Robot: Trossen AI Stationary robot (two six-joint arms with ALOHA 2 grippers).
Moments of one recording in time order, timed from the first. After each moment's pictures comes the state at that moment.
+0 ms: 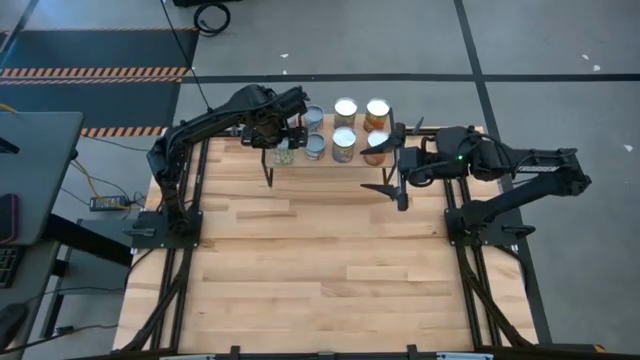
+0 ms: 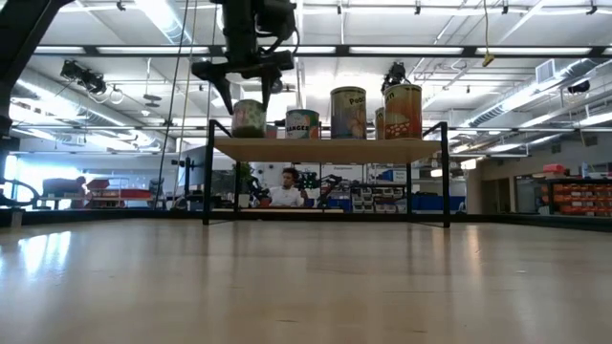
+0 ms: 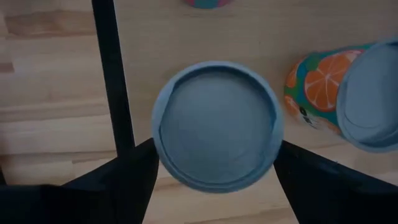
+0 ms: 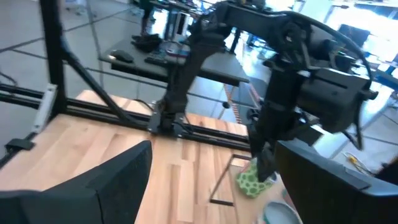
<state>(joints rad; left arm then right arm) 0.49 1.87 1.93 -1.42 -0.08 -0.98 0.03 1.08 1.24 -0.33 0.10 -0.27</state>
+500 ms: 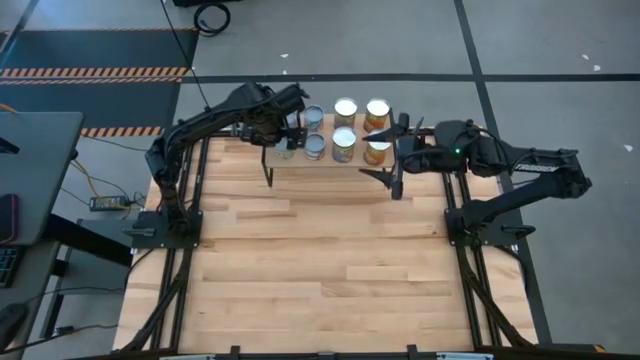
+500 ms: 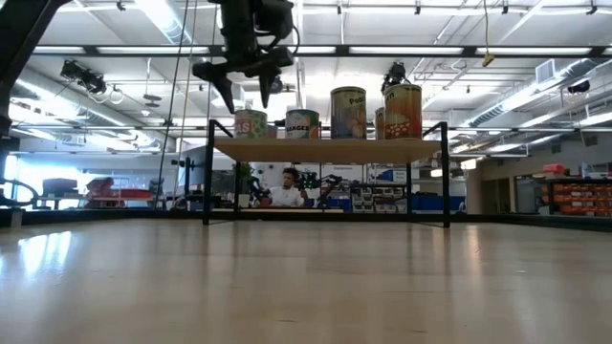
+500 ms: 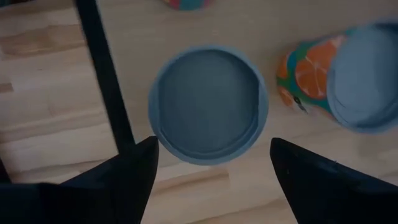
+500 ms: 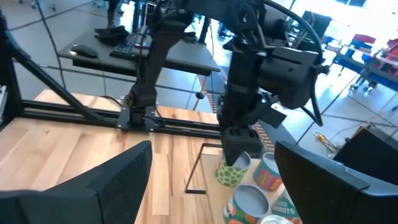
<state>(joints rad) 0.51 1.86 1.93 -1.41 -0.07 -0.86 -0.02 1.08 1.24 -0.33 0.17 -0.24</state>
